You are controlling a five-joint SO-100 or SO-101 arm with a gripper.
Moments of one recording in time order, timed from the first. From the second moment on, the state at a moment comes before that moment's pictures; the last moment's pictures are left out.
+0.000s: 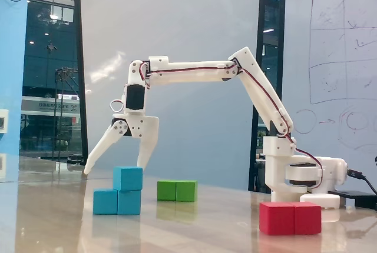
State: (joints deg) arm 29.2 58.7 62.5 83.8 -10.0
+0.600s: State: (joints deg) arm 22.3 97.3 98.3 83.8 -9.5
